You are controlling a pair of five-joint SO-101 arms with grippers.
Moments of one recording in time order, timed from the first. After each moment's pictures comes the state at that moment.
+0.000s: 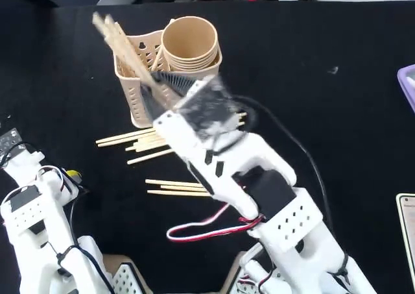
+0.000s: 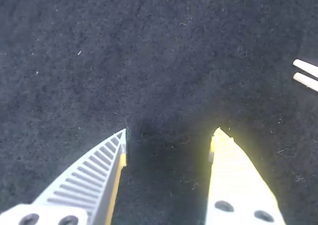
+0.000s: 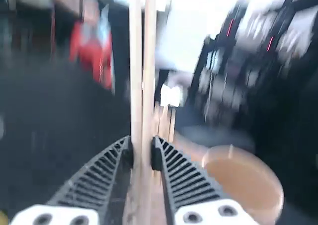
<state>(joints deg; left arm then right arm) -39.6 -47.2 73.2 45.8 0.2 -37.8 -49.6 36.3 21.9 9.3</state>
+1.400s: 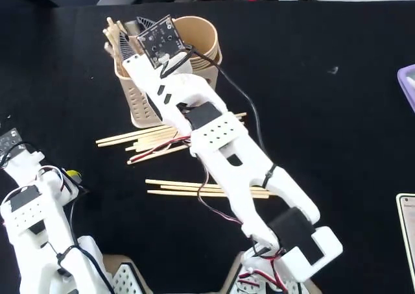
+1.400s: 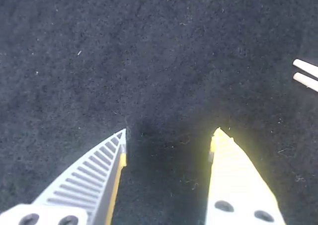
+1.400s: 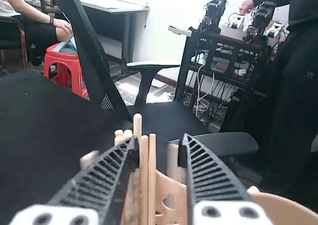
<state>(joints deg) -39.6 -47.2 73.2 45.8 0.2 -33.1 -3.0 19.4 -1.9 7.5</state>
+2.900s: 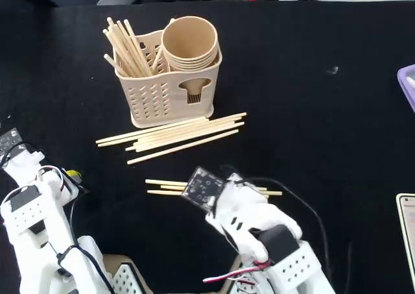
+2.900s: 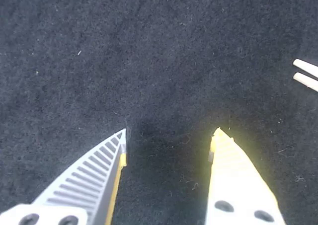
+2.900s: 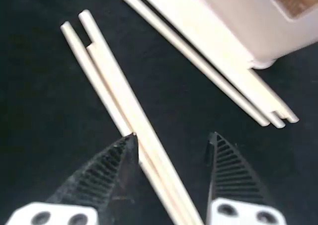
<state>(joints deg) -39.6 -47.2 73.2 45.8 0.2 -31.4 -95.0 90.5 64.3 29.7</state>
